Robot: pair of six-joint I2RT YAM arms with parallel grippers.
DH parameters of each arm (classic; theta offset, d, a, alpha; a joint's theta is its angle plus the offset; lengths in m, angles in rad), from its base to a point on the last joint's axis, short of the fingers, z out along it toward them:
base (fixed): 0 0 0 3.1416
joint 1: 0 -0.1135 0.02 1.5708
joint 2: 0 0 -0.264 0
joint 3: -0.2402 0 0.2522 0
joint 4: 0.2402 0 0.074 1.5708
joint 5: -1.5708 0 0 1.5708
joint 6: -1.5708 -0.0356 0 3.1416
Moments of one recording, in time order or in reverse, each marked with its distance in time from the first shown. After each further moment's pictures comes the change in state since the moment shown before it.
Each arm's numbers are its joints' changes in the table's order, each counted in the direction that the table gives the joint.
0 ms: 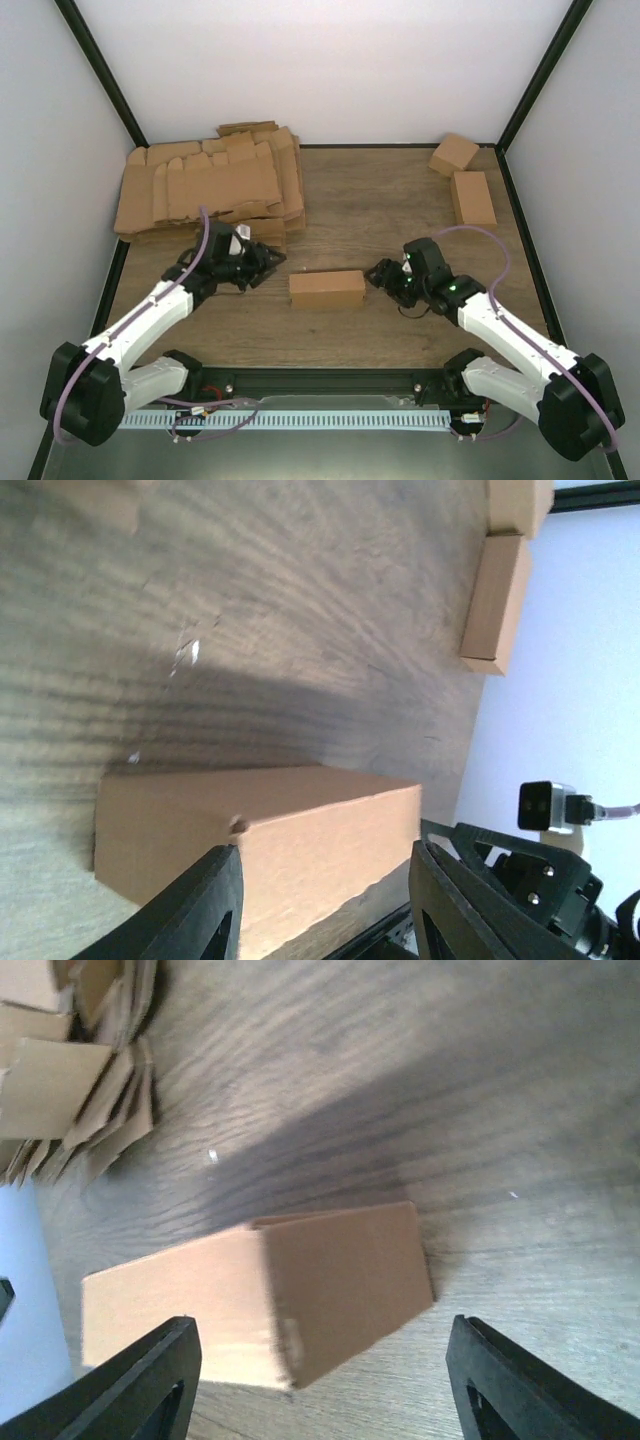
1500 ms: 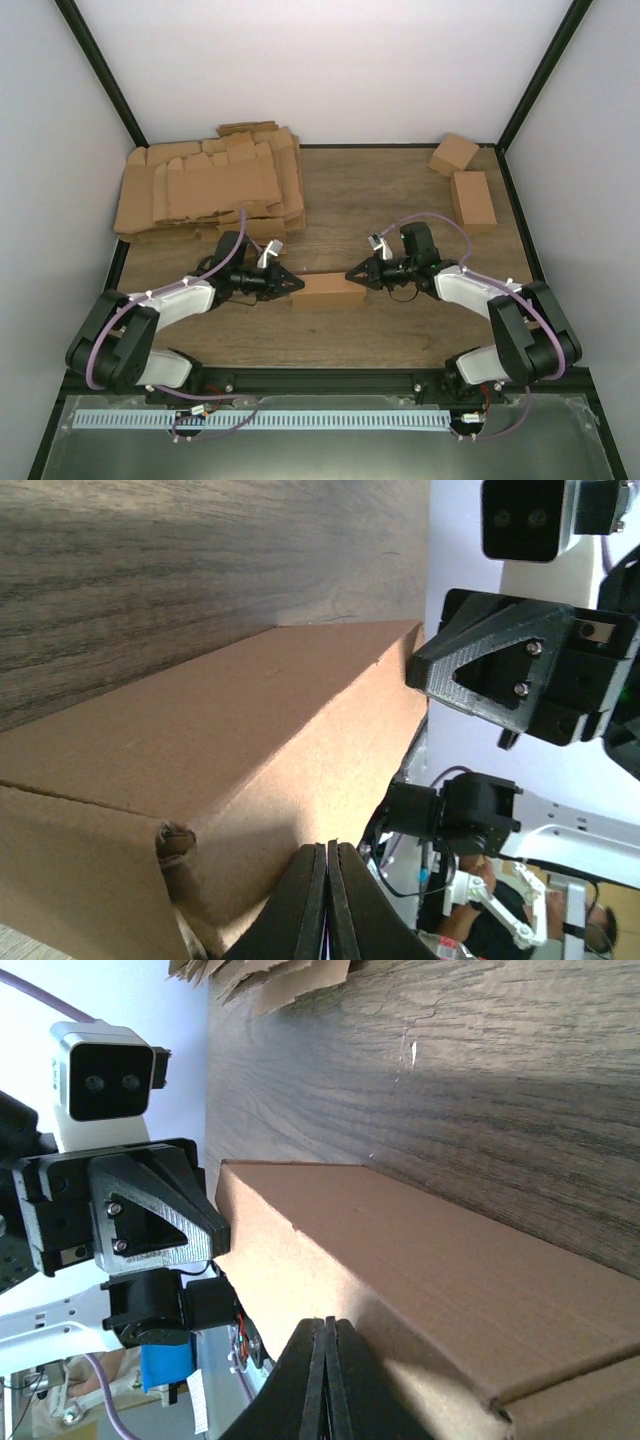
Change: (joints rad) left arm 0.002 0.298 0.106 -0.394 -0.437 -0.251; right arm 0.146 0.416 -0.027 -0.464 0.661 0.320
